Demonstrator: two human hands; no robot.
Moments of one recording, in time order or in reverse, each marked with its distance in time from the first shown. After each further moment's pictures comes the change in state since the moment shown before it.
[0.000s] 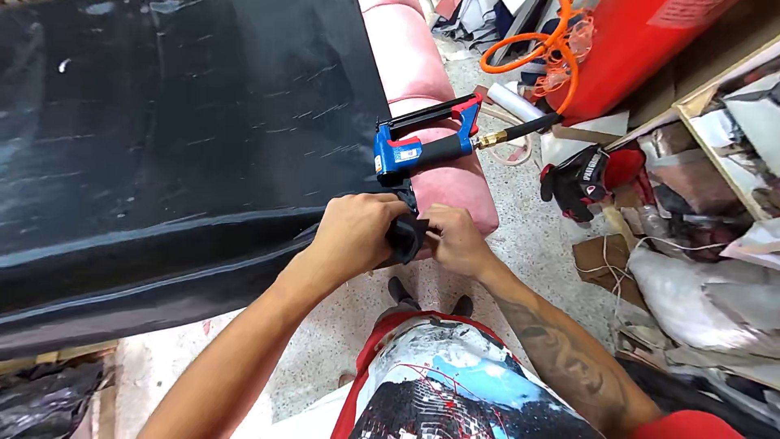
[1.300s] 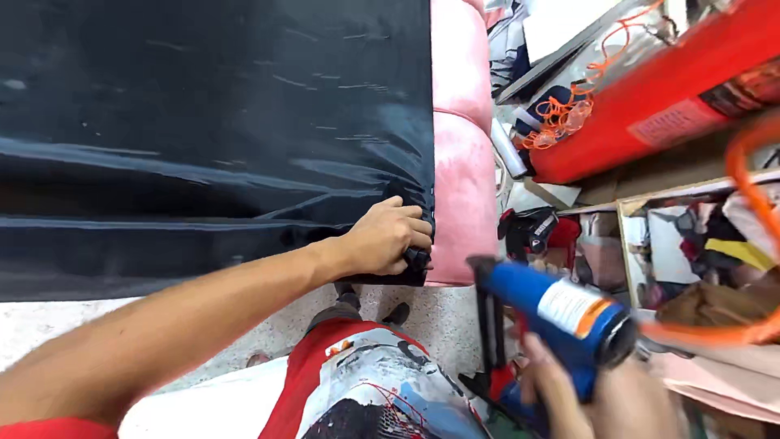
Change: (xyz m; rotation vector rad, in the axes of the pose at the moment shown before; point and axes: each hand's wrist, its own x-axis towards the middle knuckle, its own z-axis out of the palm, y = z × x) left_hand 0.032 -0.075 0.101 -0.319 0.248 0.369; right_hand -0.017 -0.152 -0.099 -0.481 -0.168 0.500
